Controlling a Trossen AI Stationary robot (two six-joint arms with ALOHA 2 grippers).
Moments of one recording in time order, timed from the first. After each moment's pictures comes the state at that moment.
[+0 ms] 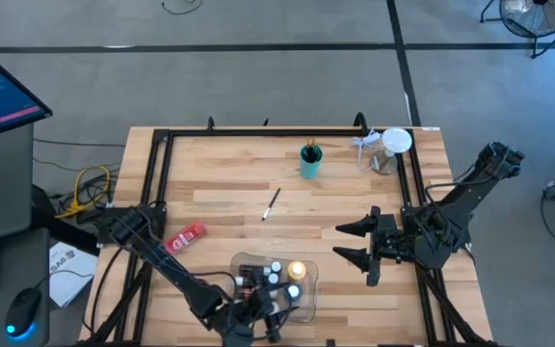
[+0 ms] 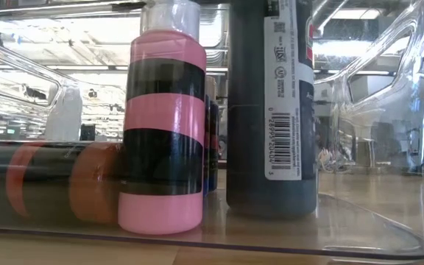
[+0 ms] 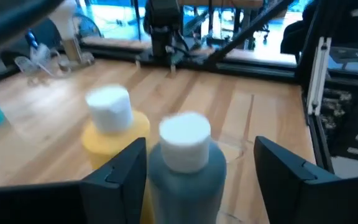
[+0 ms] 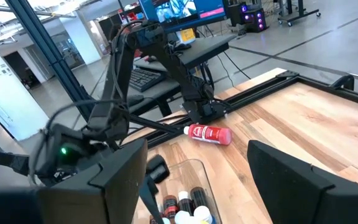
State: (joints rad) left arm -0.75 2.05 1.36 0.17 -1.06 -0.47; right arm 0.79 1.13 0.94 -0.02 0.95 0.55
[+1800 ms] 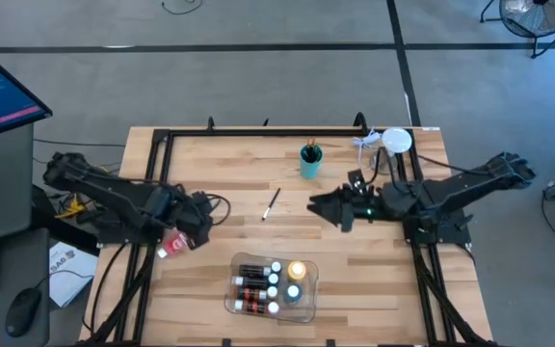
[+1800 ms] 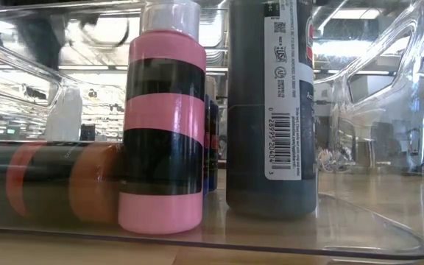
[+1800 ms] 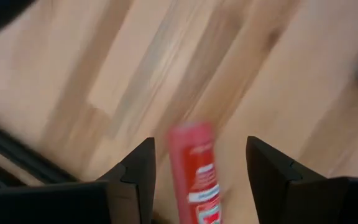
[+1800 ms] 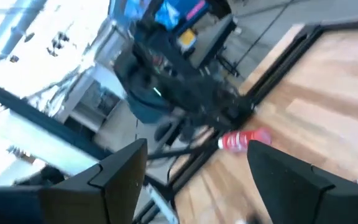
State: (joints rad) left arm -0.33 1.22 1.04 -1.29 -0.34 -0.81; right arm 0.33 1.13 0.94 0.09 0.44 0.91
